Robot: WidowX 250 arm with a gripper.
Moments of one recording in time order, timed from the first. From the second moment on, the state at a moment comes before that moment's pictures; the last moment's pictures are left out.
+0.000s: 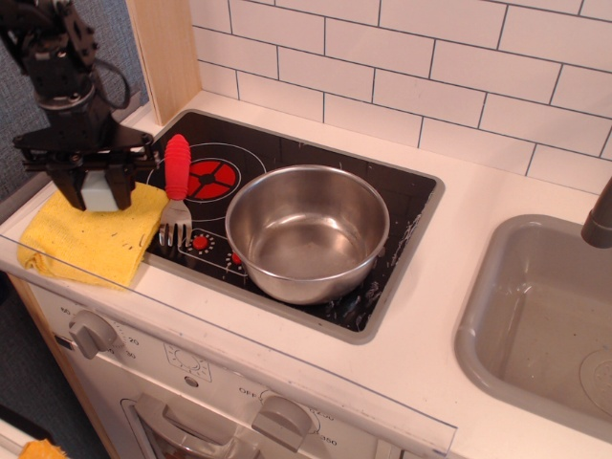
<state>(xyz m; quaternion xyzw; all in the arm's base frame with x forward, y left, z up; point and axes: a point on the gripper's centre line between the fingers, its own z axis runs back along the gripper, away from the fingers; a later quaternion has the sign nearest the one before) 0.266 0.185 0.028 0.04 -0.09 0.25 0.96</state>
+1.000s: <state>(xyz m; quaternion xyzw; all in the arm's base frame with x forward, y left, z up) 0.281 0.180 0.027 0.05 -0.06 0.20 0.98</state>
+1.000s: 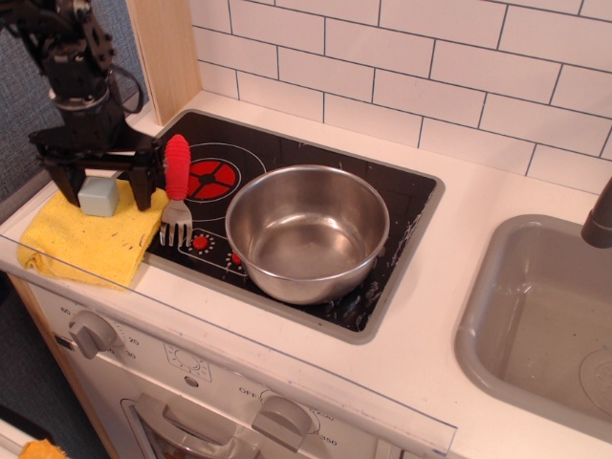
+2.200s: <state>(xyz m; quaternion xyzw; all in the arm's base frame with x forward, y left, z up) 0.298 0.179 0.120 0.03 -0.08 0.16 0.98</state>
